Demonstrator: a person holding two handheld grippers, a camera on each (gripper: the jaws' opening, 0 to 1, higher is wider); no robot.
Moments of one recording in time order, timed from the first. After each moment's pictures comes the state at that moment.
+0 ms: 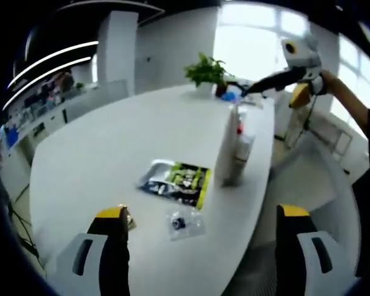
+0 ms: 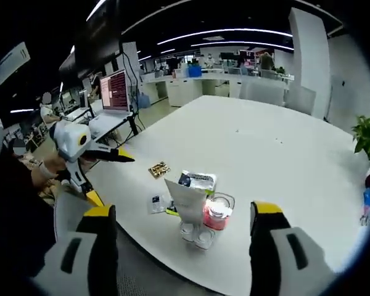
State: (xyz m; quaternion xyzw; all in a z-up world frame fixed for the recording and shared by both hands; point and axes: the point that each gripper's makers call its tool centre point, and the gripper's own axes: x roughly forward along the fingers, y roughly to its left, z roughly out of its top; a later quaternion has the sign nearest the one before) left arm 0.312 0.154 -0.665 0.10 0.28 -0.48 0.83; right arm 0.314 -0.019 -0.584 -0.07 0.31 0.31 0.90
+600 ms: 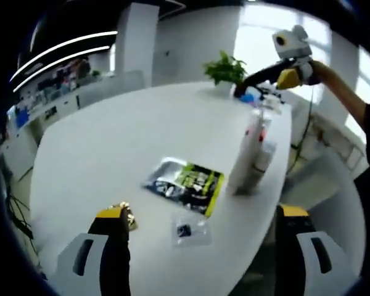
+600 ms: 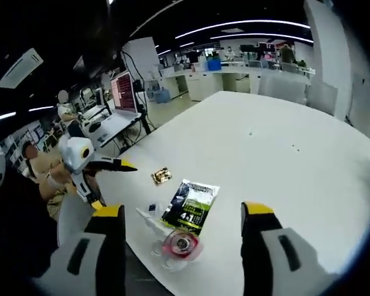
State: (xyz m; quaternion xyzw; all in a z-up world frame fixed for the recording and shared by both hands) left arm 0.336 0.139 -0.676 0.07 0.31 -0.42 0.85; right arm 0.386 -0.030 -0.583 -0.04 0.33 0.39 0.86
